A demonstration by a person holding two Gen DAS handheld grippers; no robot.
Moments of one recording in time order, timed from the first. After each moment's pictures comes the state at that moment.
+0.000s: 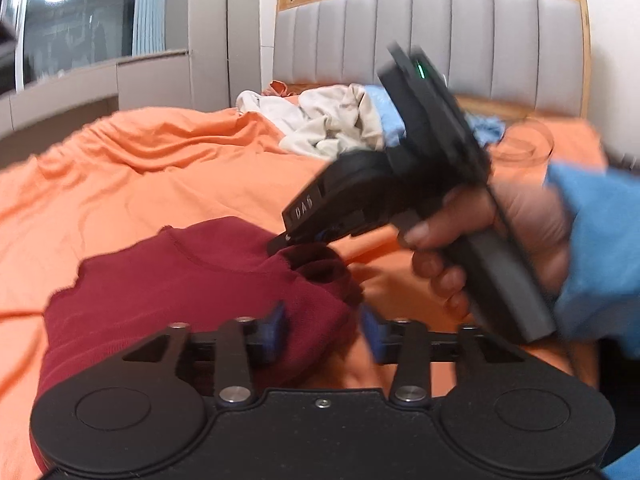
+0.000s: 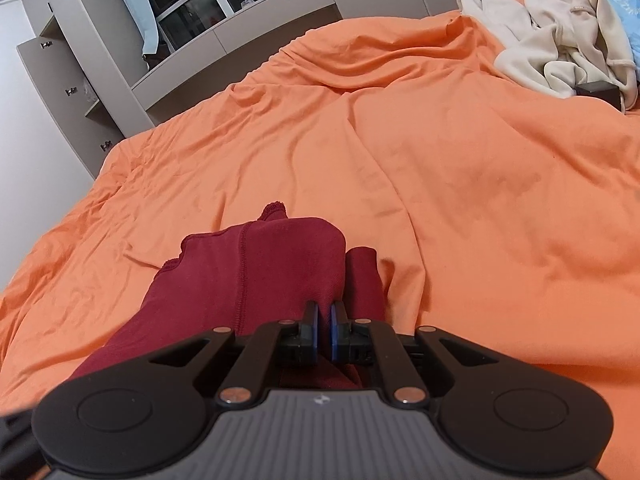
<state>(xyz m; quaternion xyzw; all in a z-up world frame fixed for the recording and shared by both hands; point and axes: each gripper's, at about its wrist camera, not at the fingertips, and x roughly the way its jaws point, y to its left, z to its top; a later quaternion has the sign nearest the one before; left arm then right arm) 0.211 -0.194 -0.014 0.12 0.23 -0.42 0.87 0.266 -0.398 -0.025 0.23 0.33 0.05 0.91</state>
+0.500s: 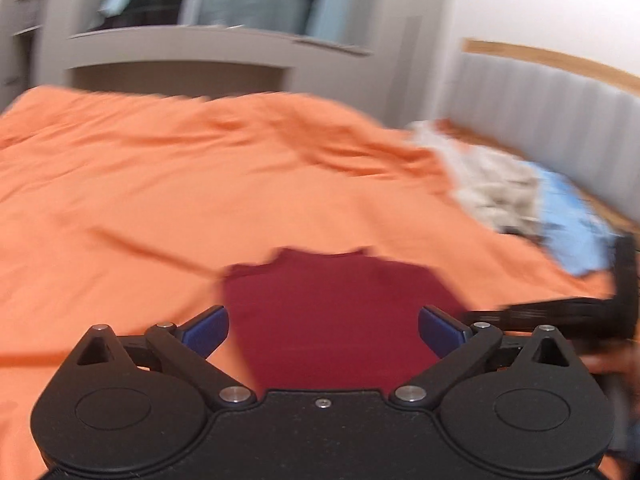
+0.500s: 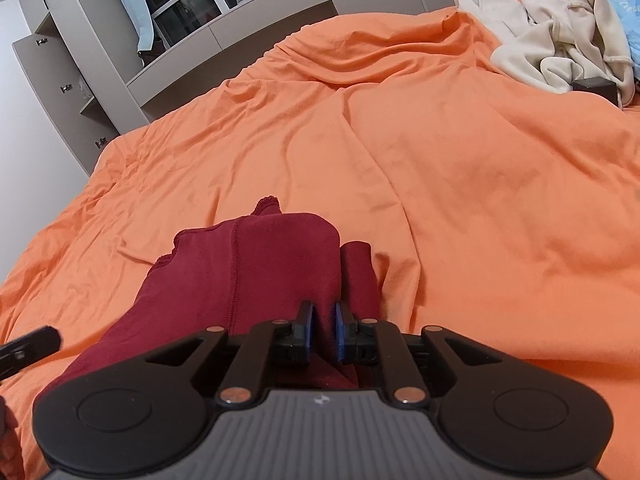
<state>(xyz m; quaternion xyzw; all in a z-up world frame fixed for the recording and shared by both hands) 0.272 -0.097 0.017 -0.02 0.27 -0.19 0.94 0.269 -0.399 -0.026 0.23 0.34 0.05 0.91</state>
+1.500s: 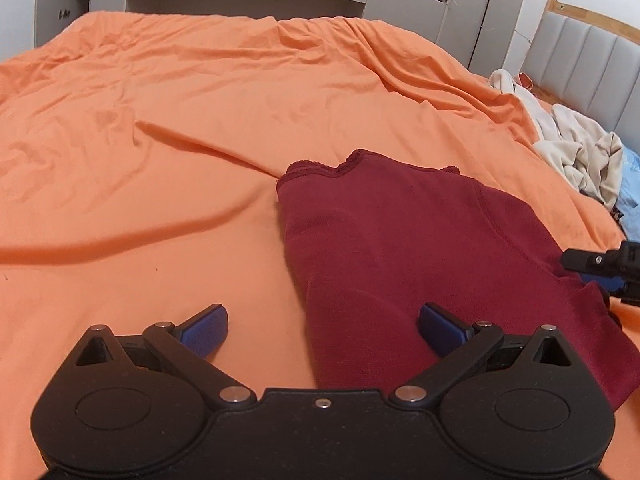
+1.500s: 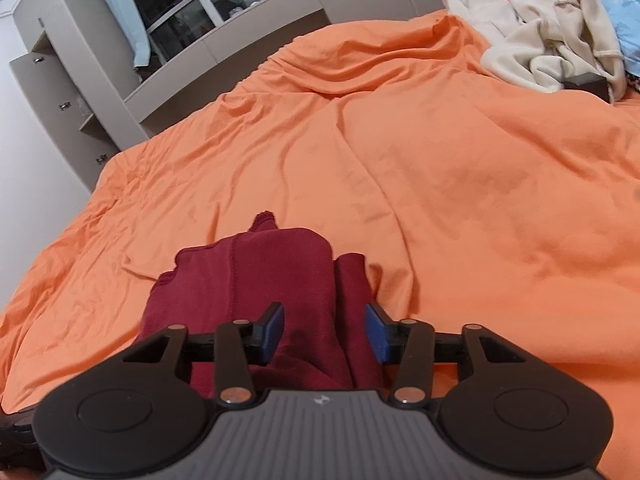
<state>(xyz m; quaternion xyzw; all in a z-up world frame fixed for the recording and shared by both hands) 0.298 -0.098 -0.043 -0.03 0.36 -0.11 0.92 0.266 -0.409 -0.025 0.25 0.32 0.05 0.91</state>
